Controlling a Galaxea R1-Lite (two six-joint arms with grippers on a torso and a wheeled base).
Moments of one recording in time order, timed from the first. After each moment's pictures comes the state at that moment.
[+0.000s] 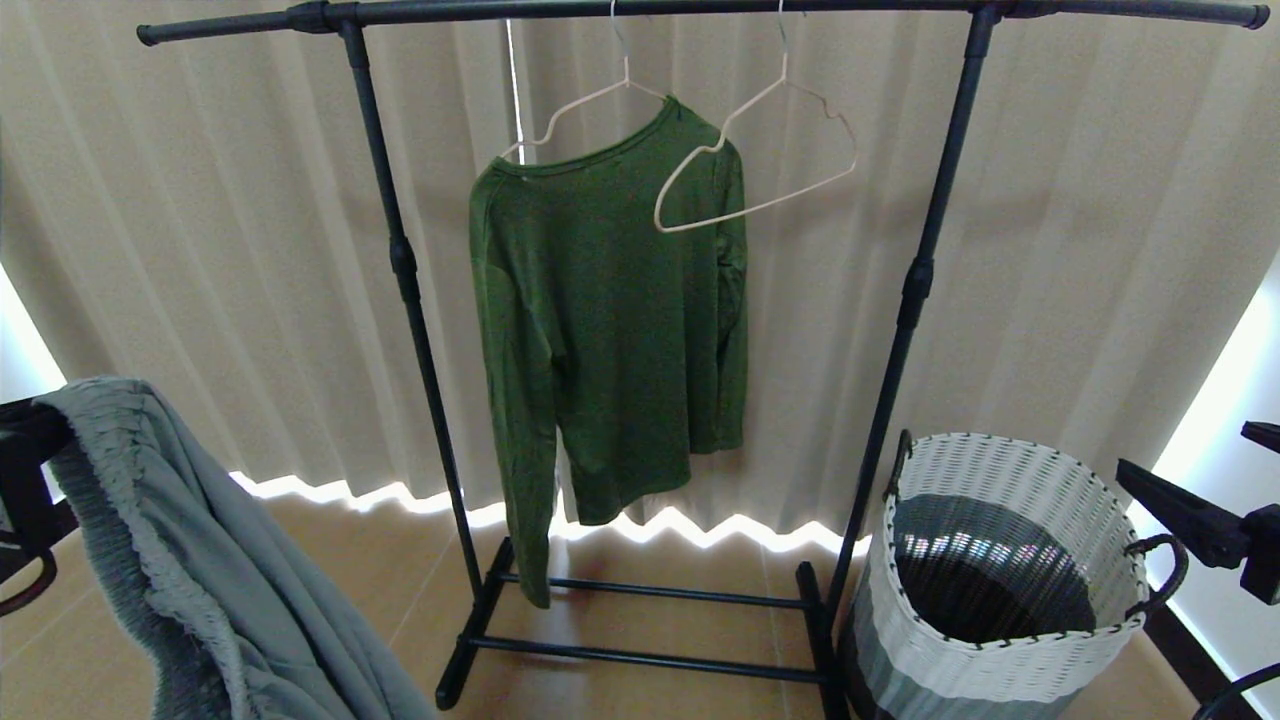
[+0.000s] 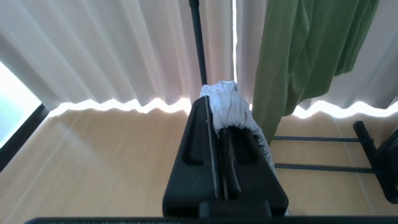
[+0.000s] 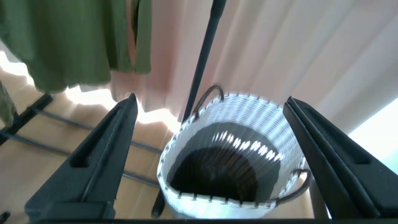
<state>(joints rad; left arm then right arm) -0.21 0.95 -0.70 -0.06 0.26 0.12 -0.02 1.04 -0.38 -0.49 0.09 -0.19</state>
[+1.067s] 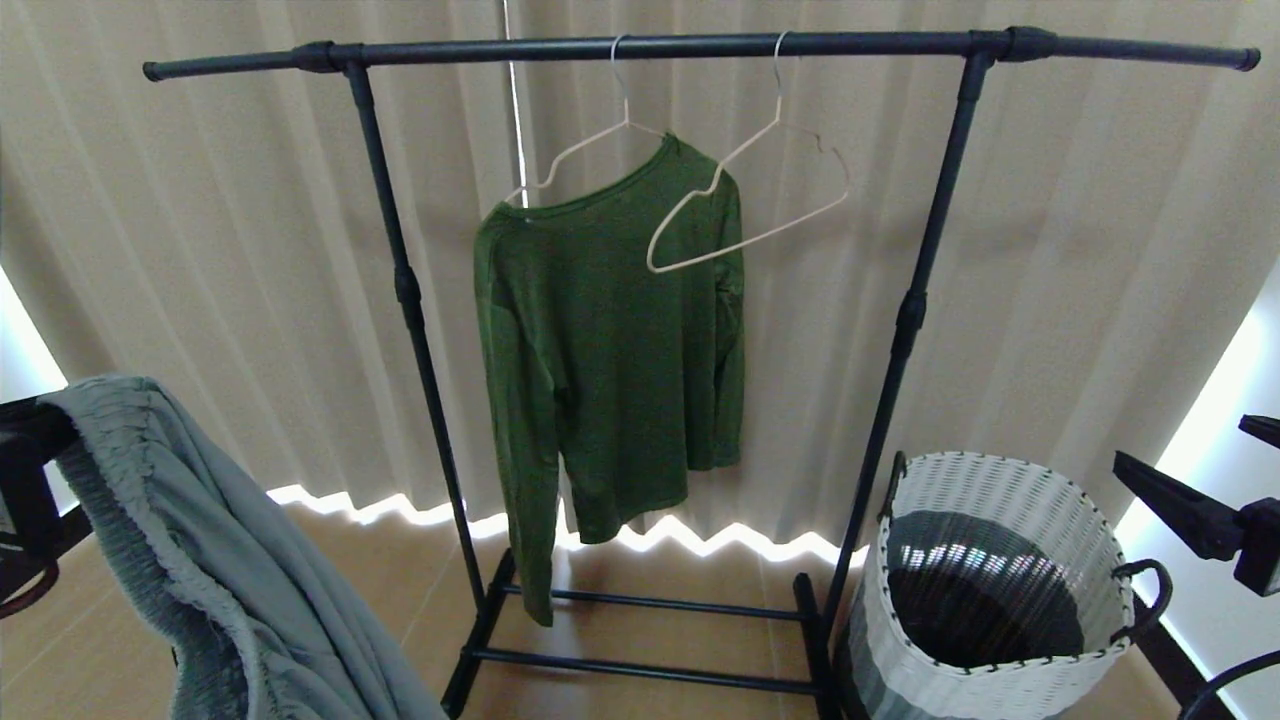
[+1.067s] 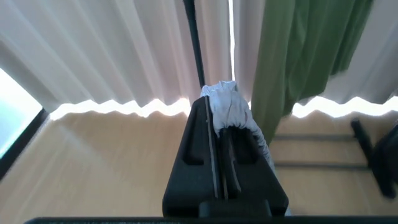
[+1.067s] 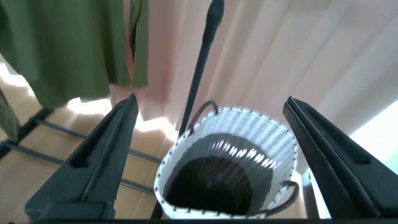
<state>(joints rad) -0.22 0.96 -0.69 -0.07 0.25 0.13 -0.02 1.06 -0.36 -0.54 0.09 -0.18</state>
